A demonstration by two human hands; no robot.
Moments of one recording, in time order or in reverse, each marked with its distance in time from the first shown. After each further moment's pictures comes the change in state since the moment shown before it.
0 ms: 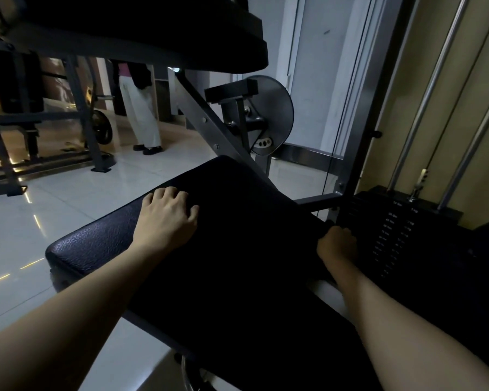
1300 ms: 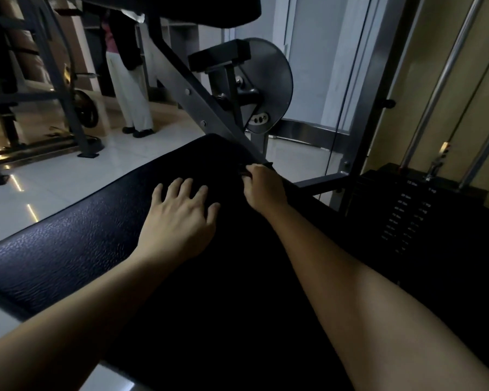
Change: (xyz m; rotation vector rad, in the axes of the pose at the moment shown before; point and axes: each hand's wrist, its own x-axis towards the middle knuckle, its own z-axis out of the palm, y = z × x) left_hand 0.009 0.049 0.036 0.095 -0.073 0.115; right_hand 0.031 -0.151 0.031 0.265 0.036 -0.694
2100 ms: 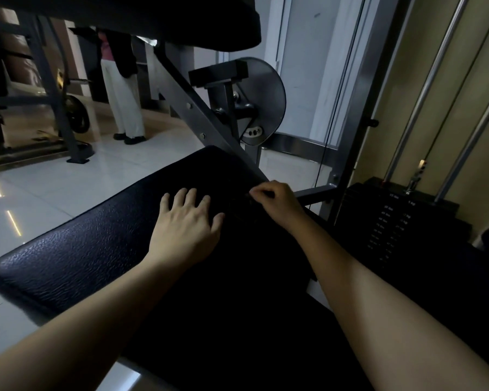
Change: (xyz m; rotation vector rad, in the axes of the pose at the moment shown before) left_hand -0.003 0.001 -0.005 -0.031 -0.017 -0.020; right_hand -0.038 0.010 -0.043 0.376 -0.088 0.085
